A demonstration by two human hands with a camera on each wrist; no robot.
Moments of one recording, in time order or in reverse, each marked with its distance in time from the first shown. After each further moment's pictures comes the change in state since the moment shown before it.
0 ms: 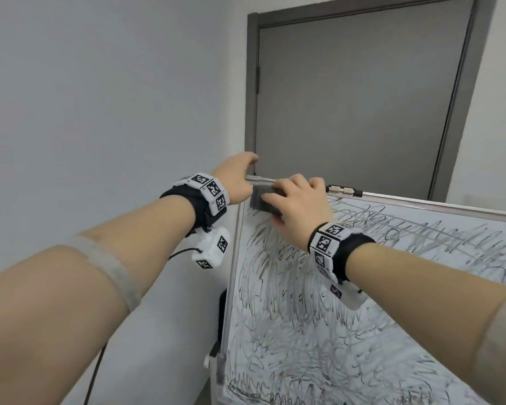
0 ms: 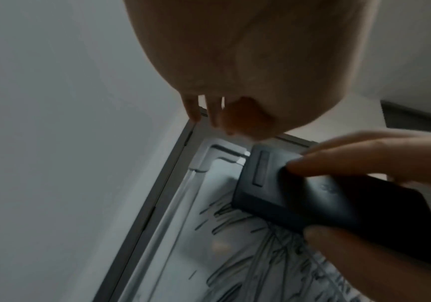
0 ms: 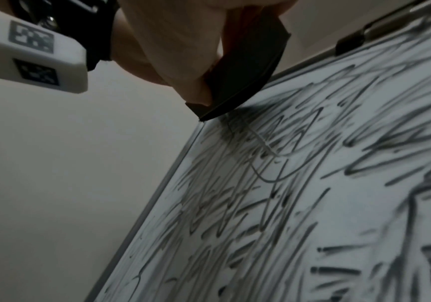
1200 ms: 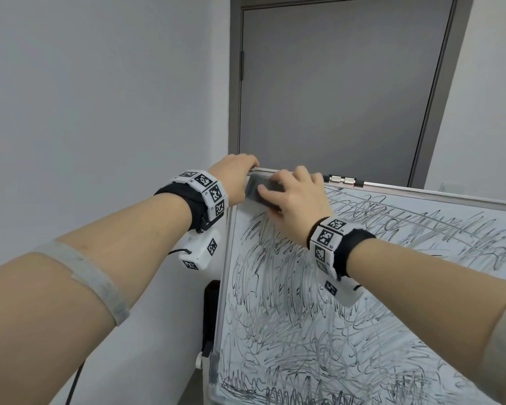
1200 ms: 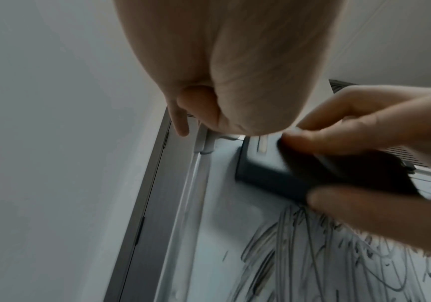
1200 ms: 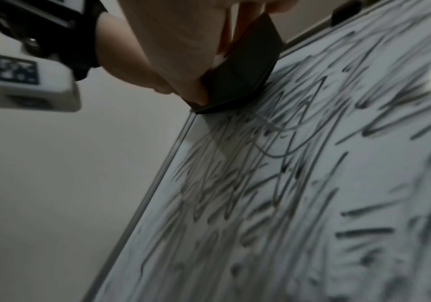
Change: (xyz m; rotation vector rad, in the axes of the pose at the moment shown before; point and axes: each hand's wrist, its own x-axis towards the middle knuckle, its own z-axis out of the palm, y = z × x) left_hand 0.007 -0.016 0.017 0.223 -0.040 0.171; right_hand -0.002 -0.005 0.011 -0.053 -0.058 -0.009
